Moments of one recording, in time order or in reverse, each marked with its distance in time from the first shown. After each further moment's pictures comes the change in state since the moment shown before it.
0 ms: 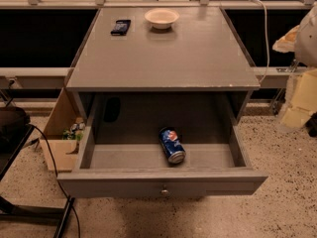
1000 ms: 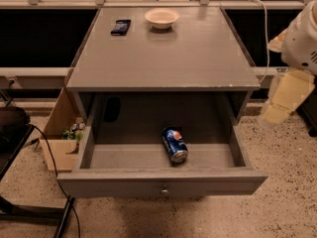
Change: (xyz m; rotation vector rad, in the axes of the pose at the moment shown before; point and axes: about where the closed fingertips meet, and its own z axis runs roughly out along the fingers) arm -0.012 -0.012 0.016 0.052 -0.027 0.064
